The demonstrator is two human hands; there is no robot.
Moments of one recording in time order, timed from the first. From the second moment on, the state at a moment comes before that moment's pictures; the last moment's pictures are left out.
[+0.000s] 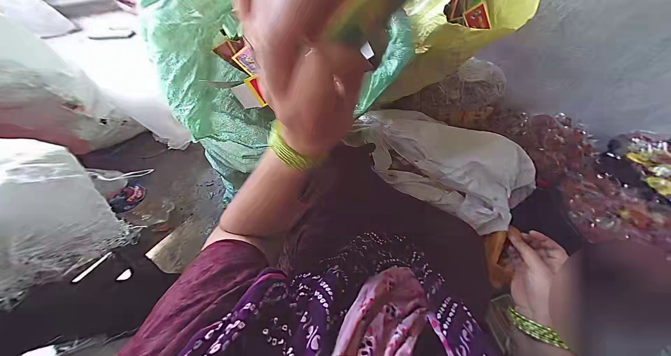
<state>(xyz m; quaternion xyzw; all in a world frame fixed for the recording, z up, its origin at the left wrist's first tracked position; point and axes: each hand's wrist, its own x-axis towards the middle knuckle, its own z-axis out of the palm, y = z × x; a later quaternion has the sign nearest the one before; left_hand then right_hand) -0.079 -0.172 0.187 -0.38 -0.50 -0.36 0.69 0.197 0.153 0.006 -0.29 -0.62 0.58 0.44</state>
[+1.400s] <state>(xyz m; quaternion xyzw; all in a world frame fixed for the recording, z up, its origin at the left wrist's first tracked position) 0.019 0.005 -0.024 -0.37 -0.46 -0.61 -0.53 0.183 0.083 0.006 -0.07 -0.94 0.15 0.30</state>
